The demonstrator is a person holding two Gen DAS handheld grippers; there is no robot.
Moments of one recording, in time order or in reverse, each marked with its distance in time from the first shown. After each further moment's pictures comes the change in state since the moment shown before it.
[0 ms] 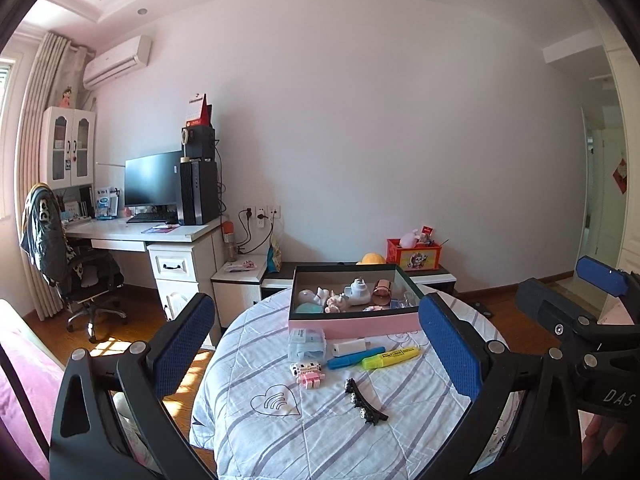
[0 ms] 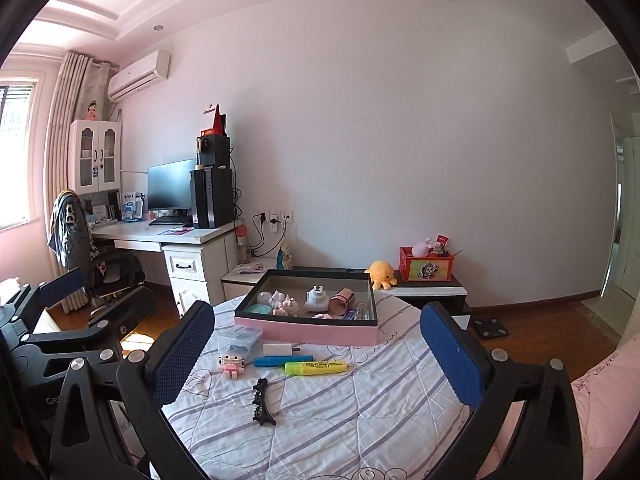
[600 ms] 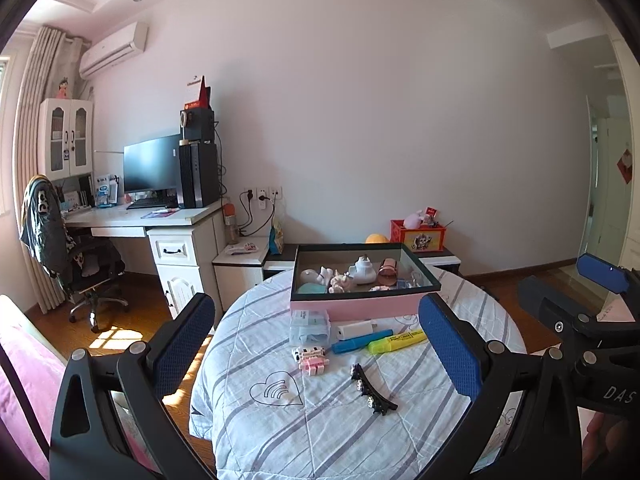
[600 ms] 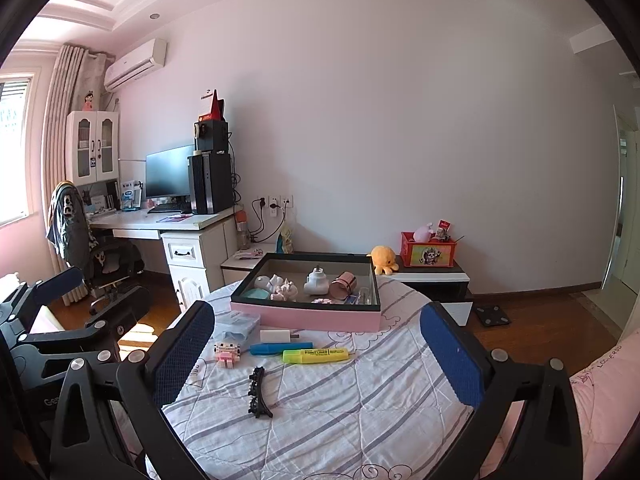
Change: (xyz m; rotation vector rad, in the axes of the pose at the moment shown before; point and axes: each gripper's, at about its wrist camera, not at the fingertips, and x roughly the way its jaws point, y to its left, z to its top) left arm 0.034 -0.001 -0.018 0.007 0.088 0.004; right arm 0.030 -0.002 -0.015 0.008 0.069 0.004
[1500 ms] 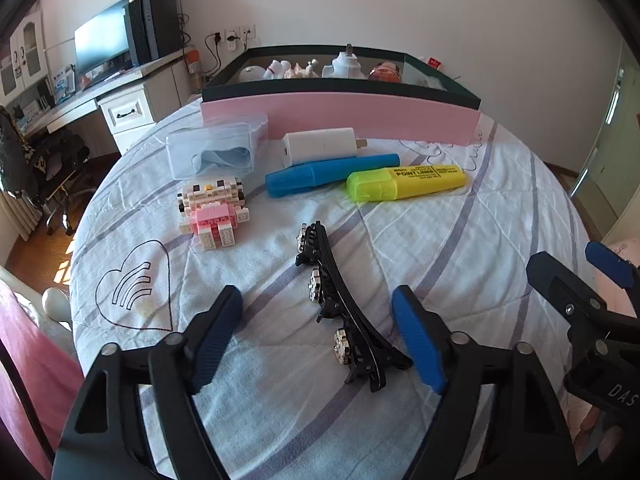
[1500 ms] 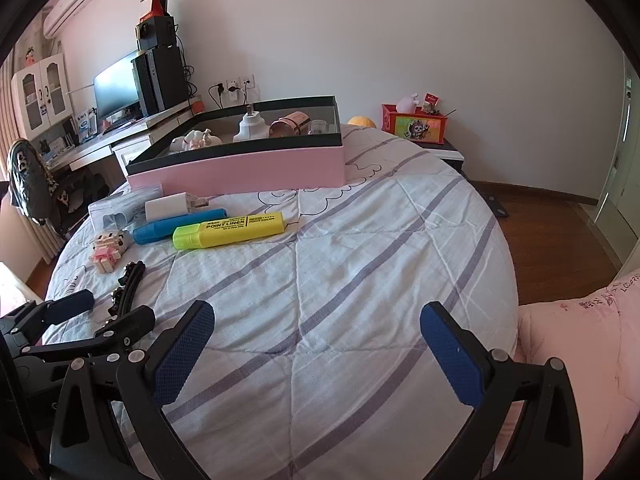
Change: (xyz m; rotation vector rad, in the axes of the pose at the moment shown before) left arm 0.190 -0.055 -0.121 0.012 0.562 -0.035; right arm 0.162 -0.075 -0.111 0.092 0.424 -0.053
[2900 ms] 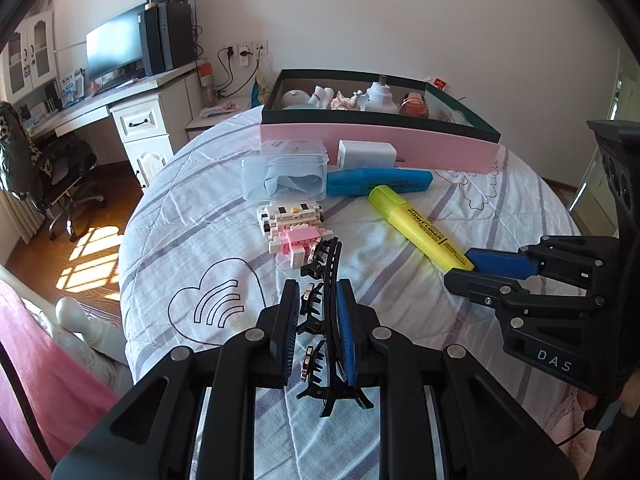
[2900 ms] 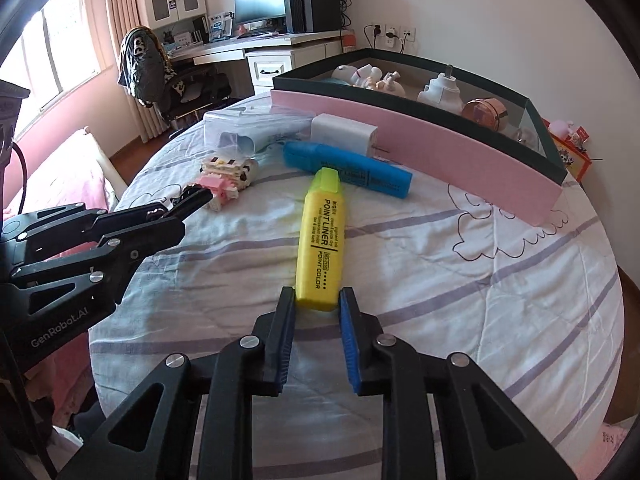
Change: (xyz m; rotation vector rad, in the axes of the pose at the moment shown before) left arm -0.027 0.056 0.006 -0.040 -0.066 -0.017; right arm 0.051 0.085 0.022 -0.402 0.193 0.357
